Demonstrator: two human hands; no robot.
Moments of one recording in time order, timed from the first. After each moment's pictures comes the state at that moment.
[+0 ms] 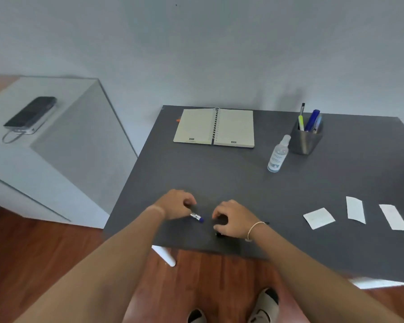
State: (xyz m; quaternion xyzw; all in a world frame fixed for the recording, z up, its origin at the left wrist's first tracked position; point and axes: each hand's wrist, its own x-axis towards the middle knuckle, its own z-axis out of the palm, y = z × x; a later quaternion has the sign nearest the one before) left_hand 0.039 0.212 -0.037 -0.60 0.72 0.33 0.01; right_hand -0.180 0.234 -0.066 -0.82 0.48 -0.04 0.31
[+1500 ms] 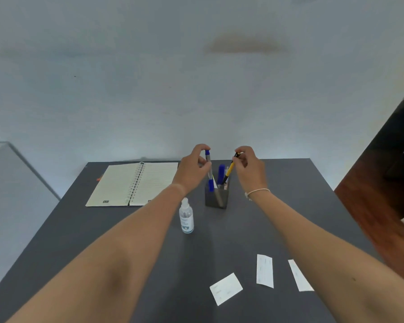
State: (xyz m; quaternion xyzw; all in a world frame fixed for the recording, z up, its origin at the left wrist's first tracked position) left_hand -0.283 0.034 0.086 -0.51 0.71 0.31 -0.37; right_hand -0.449 0.050 0.070 -0.56 0.60 -0.53 0.22
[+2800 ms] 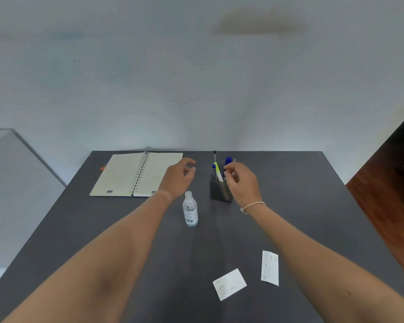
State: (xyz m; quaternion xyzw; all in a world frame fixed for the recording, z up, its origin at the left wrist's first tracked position) left_hand -0.238 0.030 0.038 -0.61 0.67 0.30 -0.31; right_hand -0.426 0.062 0.021 -0.61 0.60 -0.46 0.23
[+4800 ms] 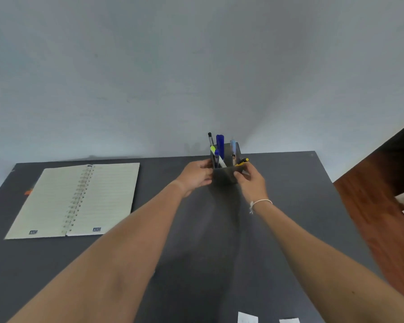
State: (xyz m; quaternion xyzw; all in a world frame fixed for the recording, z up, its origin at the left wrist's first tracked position) left_hand -0.390 -0.121 -0.012 -0.54 0.49 0.65 -0.20; right_hand -0.548 -0.072 -0.043 -0.41 0.67 -0.46 0.42
